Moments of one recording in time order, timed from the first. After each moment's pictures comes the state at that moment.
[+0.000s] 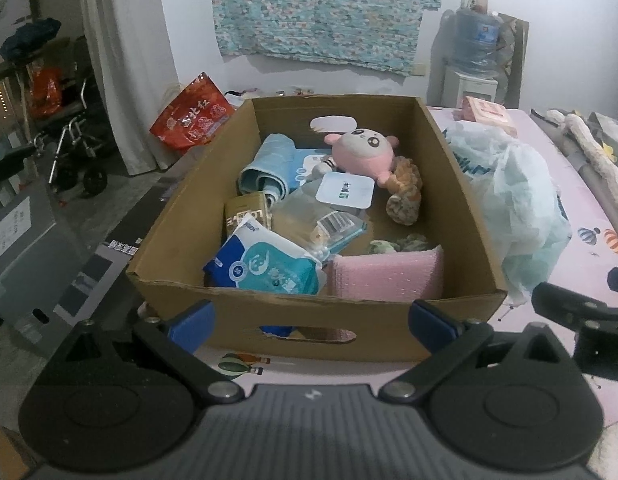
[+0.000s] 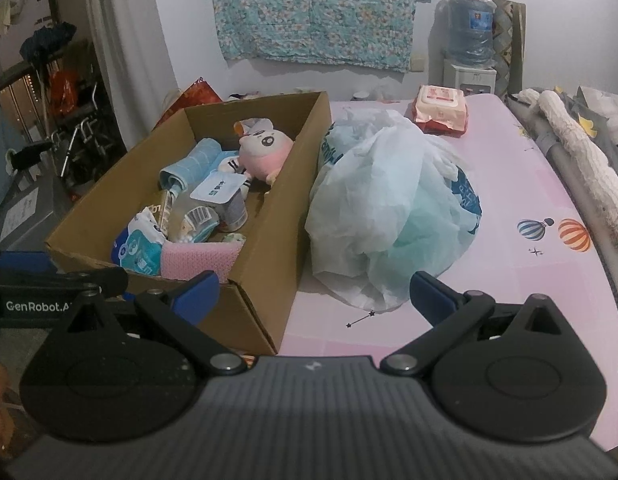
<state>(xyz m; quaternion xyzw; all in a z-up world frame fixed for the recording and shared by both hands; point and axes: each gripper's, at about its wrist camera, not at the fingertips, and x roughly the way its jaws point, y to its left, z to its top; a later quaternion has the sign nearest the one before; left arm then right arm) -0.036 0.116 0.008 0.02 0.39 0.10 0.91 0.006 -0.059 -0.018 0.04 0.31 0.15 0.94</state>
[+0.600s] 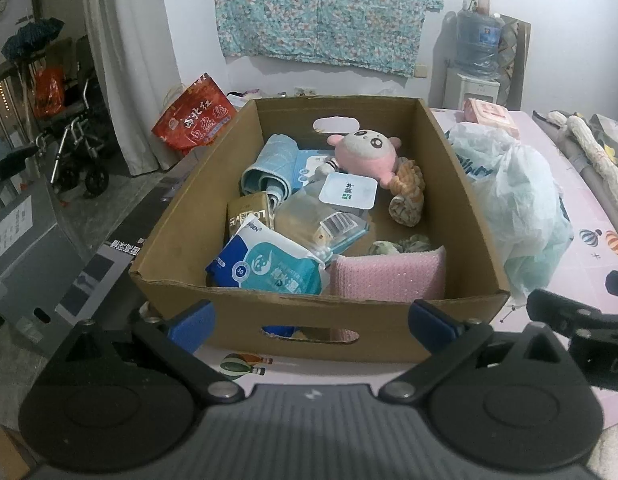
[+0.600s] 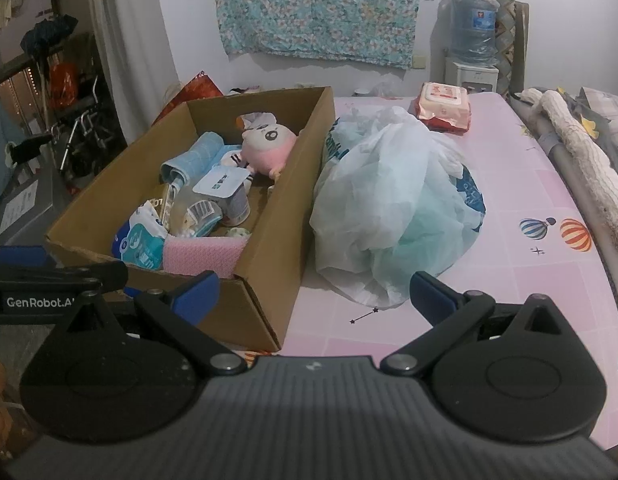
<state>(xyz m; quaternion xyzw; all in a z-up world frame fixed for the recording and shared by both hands) -0.036 0.117 0.009 0.02 0.39 0.10 0.92 0.006 -0.055 -0.018 0.03 0.32 0.15 0.93</state>
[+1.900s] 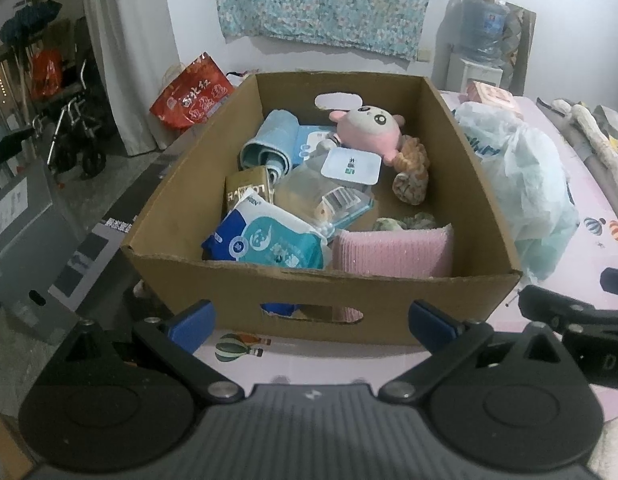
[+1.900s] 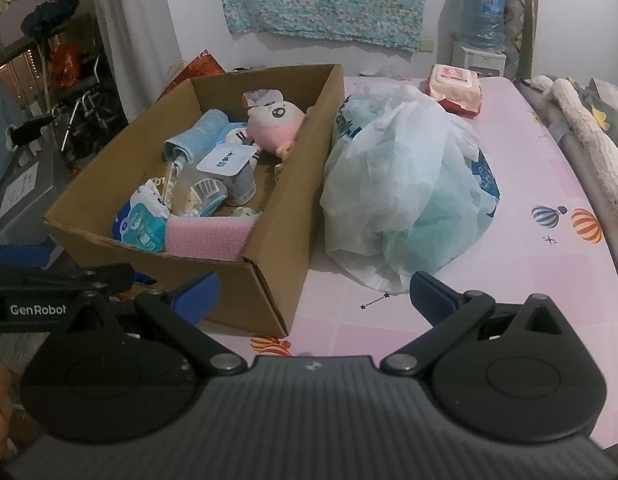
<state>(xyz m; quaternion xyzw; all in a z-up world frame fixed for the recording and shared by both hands) -0.035 0.121 -0.007 0.00 0.42 0.11 0.90 0.016 -0.044 -0.026 0.02 0.35 0.16 0.92</state>
